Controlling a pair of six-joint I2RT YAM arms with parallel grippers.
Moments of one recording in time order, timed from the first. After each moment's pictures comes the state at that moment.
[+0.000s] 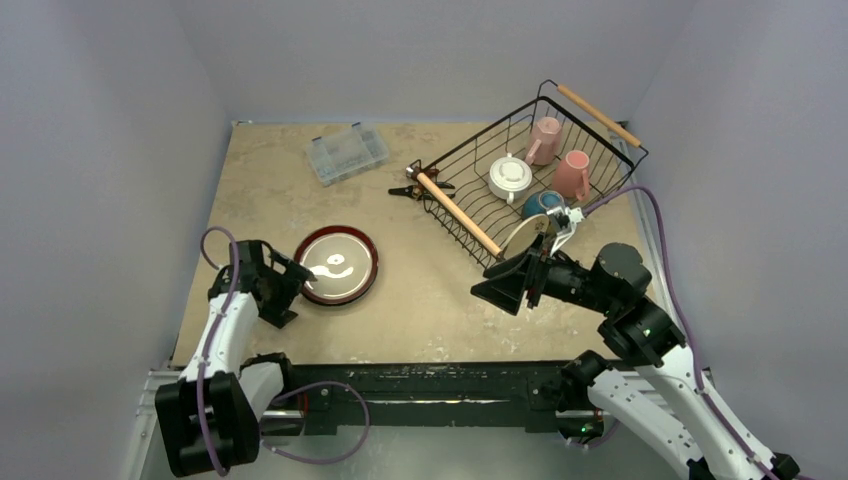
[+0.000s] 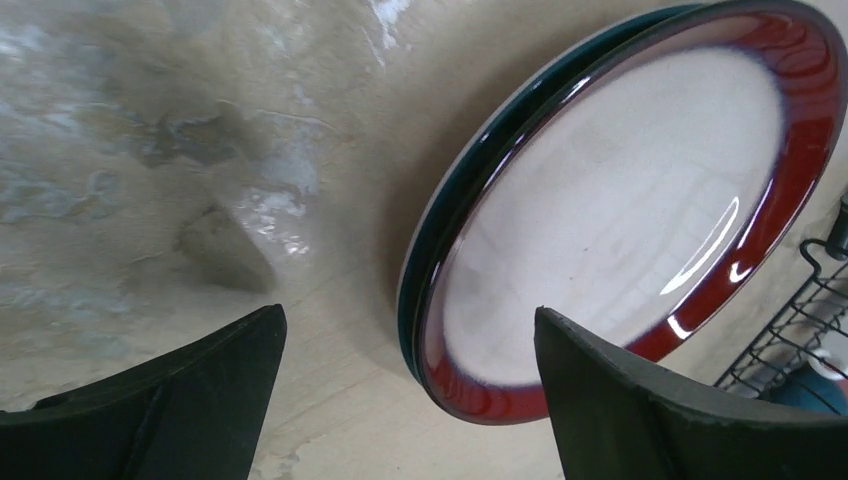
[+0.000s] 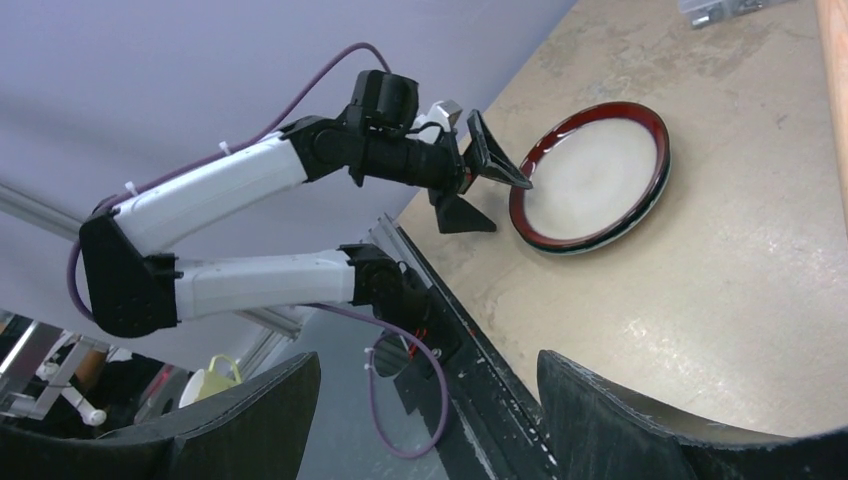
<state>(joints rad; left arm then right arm) 0.18 0.93 0.50 -0.65 0.09 -0.91 0.58 0.57 0.79 -0.32 -0.57 0.68</state>
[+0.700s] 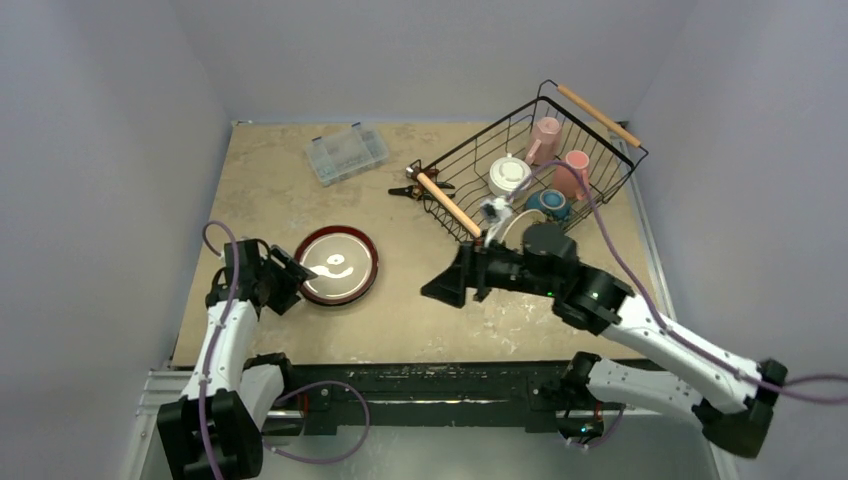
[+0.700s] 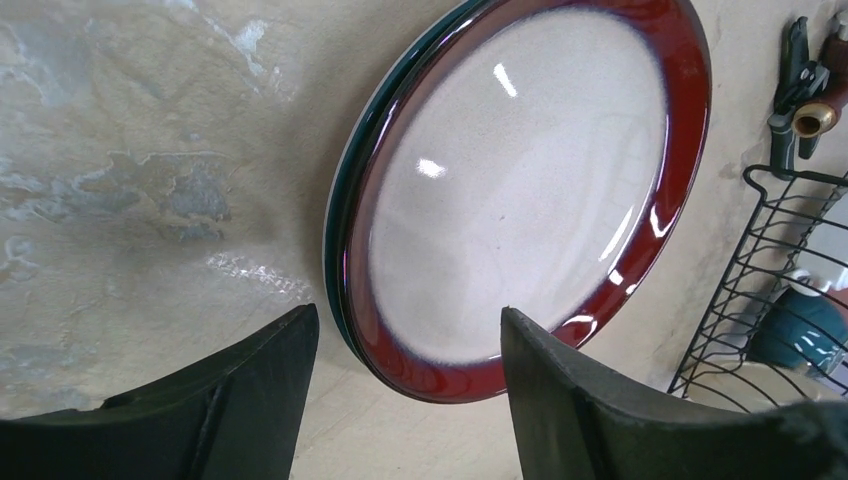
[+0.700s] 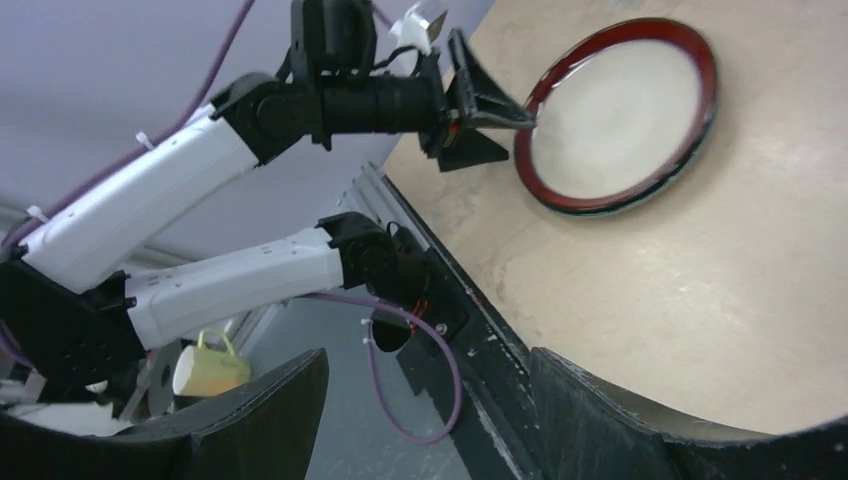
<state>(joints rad) 0.20 0.90 0.47 -0.54 0.23 -0.81 0.81 0.80 0.85 -0.28 -0.37 0.72</state>
